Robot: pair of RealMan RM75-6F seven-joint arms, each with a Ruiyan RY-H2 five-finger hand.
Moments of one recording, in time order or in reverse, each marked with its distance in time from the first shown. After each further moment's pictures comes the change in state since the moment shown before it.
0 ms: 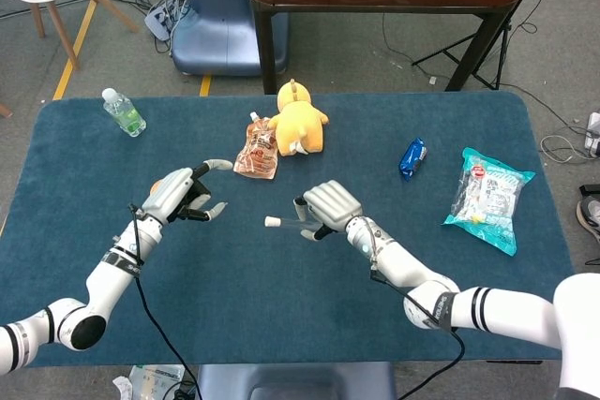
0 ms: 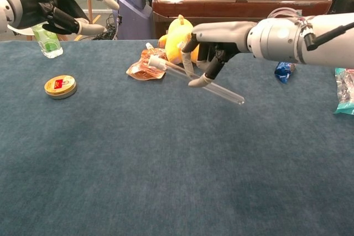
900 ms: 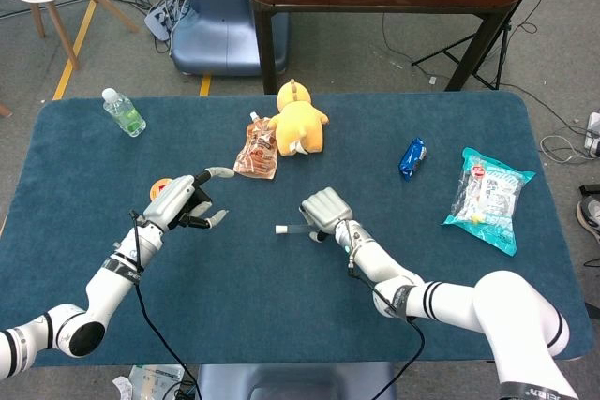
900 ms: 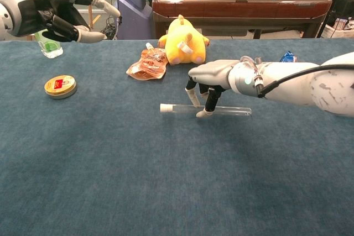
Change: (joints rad) left arm 0.014 -0.006 0.015 -0.017 0.017 -0.004 -0.007; right arm 0.127 -0.270 -0.141 0.372 0.168 -0.011 -0.185
